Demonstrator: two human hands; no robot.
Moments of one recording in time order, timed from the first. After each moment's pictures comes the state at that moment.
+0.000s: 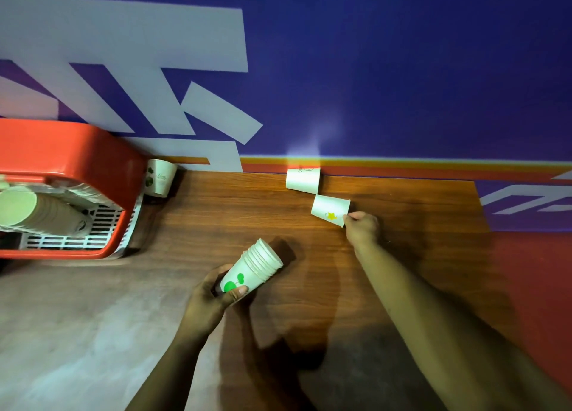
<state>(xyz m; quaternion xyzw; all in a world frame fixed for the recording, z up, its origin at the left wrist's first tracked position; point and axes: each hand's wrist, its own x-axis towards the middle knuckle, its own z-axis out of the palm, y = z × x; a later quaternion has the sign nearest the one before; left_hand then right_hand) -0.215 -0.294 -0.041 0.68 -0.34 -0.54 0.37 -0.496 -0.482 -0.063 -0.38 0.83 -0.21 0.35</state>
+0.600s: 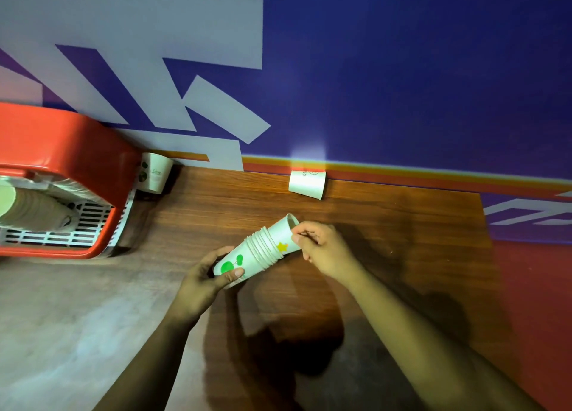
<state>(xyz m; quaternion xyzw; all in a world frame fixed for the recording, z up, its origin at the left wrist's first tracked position) -0.188 -0.336 -0.049 0.63 -0.32 -0.59 0.39 -0.430 -0.435 0.011 -0.62 0.56 -0.18 0.52</state>
